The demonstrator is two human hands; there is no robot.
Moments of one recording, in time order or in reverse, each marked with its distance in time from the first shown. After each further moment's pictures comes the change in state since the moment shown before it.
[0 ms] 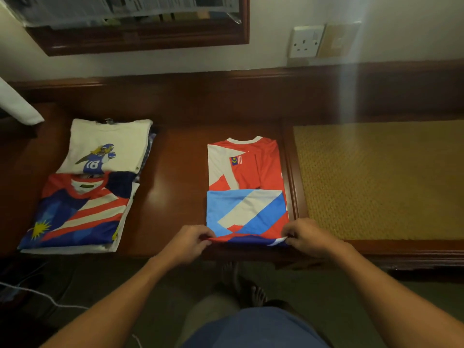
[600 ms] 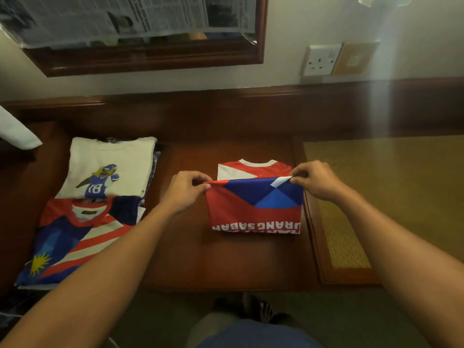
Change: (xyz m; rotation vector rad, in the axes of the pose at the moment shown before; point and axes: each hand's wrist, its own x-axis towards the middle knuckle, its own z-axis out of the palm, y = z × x) left_hand 0.113 0.018 -0.155 -0.181 0.378 -0.015; right_hand 0.108 -0.033 -0.153 0.329 0.360 0.185
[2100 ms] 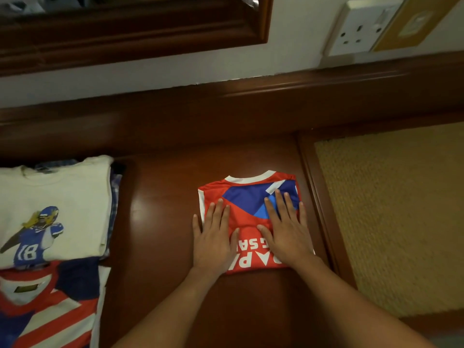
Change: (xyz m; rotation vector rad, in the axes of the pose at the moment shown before) left_hand 0.076 -0.071 0.163 0.603 -0.136 0.102; right_hand 0.085 0.057 0.181 -0.519 0.051 0.026
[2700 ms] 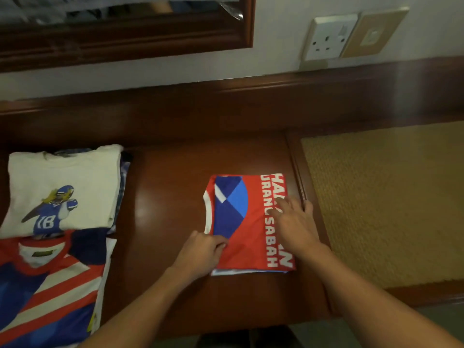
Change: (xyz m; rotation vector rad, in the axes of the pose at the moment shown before) left_hand -0.077 -0.010 -0.038 -0.116 -0.123 0.242; right_hand -0.057 0.015 -0.071 -0.163 -0.054 -0.118
